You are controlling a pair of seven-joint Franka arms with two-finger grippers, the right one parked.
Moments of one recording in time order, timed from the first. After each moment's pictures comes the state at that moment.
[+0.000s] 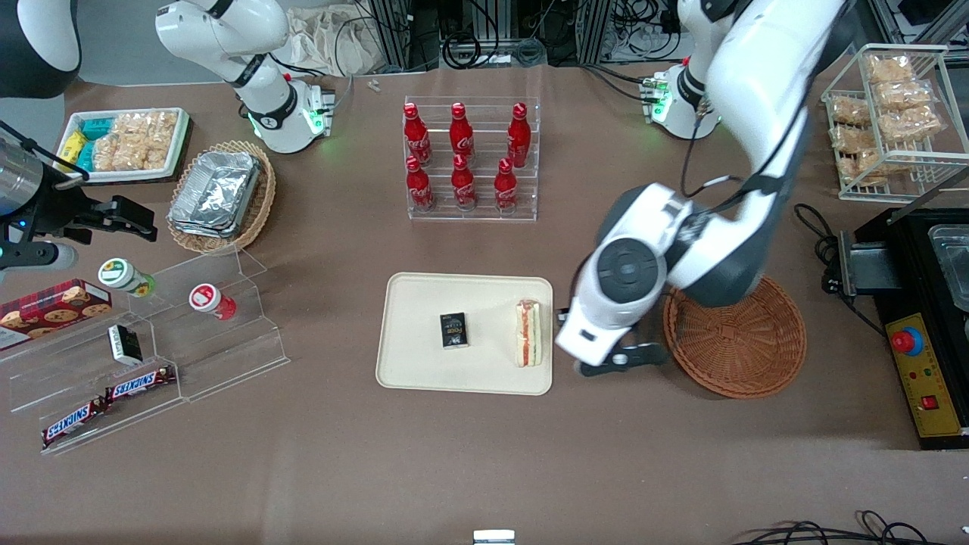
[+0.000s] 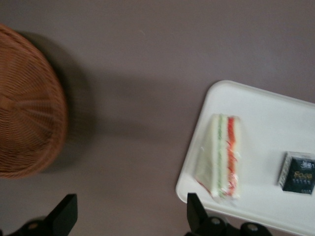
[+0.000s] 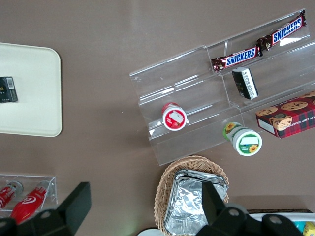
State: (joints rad) arm -0.18 0.63 -0.42 -1.22 0.27 1.69 -0.82
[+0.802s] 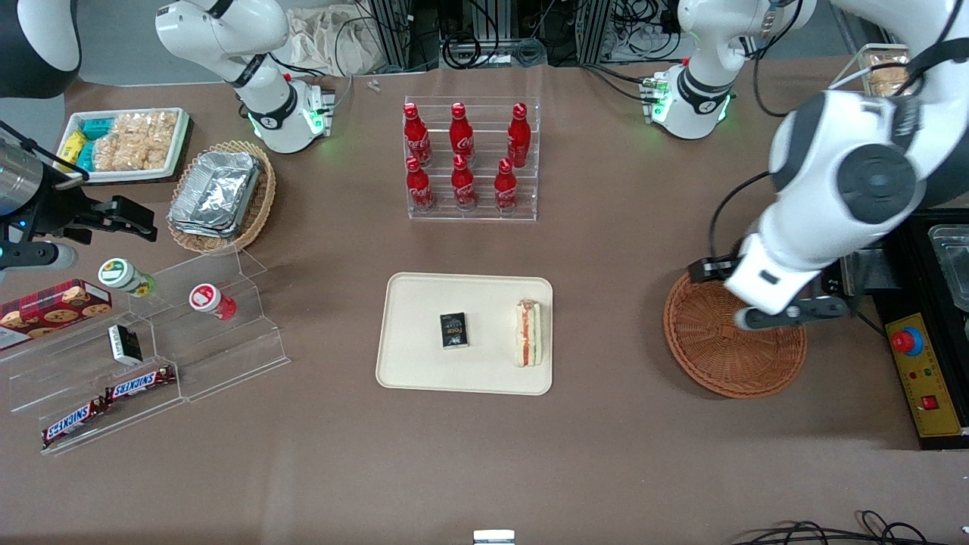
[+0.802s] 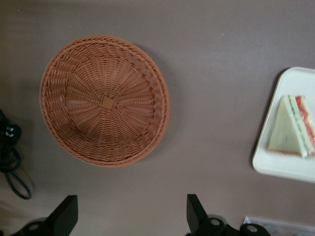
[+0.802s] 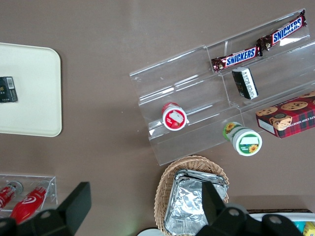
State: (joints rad) arm -0.03 0.19 -0.19 -1.62 0.04 1.71 -0.30
